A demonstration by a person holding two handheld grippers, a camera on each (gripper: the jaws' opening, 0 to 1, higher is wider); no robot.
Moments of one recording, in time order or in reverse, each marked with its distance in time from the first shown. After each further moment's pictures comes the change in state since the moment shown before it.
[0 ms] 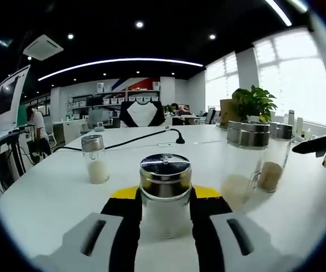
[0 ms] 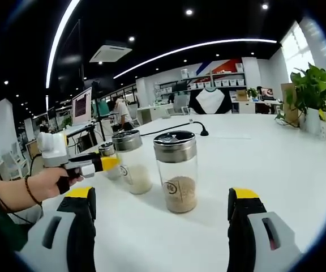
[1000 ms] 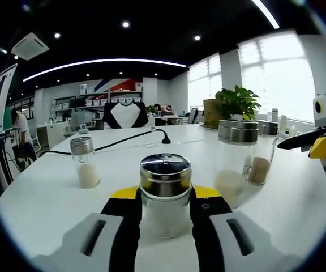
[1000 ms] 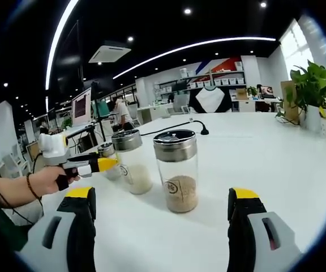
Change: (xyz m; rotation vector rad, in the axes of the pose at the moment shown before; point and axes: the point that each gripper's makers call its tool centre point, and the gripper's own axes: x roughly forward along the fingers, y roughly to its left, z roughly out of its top) left arm -0.001 -0.003 -0.002 0.031 0.001 -0.158; right arm 0.002 0.001 -0.002 0.015 0.001 0.003
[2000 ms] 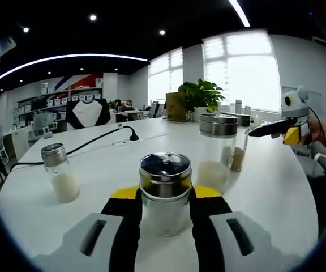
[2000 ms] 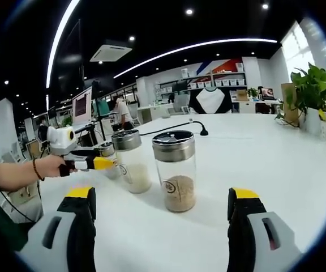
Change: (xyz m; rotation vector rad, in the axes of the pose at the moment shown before) left arm 0.004 -0.011 0.000 0.067 0.054 -0.332; right arm -0.004 -0.003 0.000 -0.019 0.004 -0.001
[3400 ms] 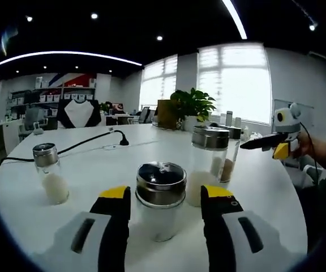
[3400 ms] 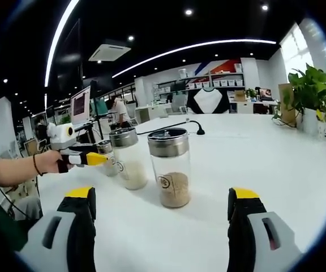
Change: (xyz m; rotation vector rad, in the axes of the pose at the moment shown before) left arm -0.004 -0.007 0.010 -0.077 -0.047 -0.047; right arm -0.007 -0.005 -0.004 -0.002 -0.007 -0.015
